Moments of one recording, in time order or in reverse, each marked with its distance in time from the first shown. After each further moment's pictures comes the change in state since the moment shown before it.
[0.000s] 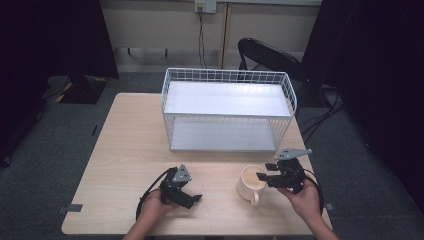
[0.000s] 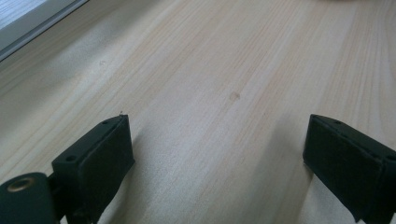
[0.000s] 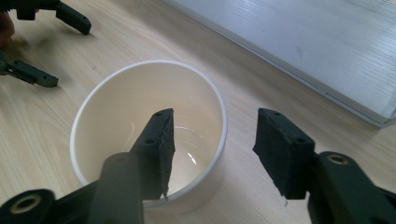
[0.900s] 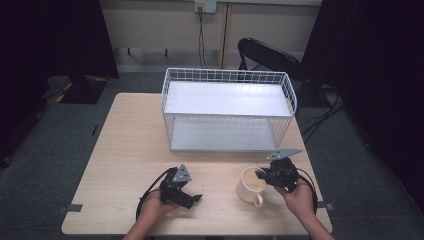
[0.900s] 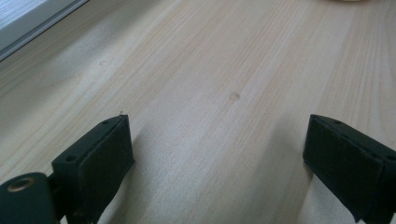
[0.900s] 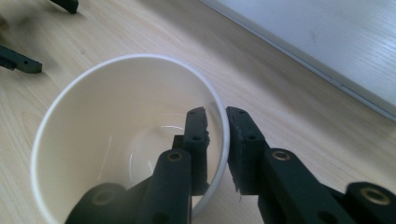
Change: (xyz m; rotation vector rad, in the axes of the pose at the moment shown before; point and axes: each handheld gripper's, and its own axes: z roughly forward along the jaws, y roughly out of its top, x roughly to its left) left arm 0.000 0.000 0.000 0.000 0.000 0.000; right arm 0.005 0.003 0.018 0.077 -0.012 -0.017
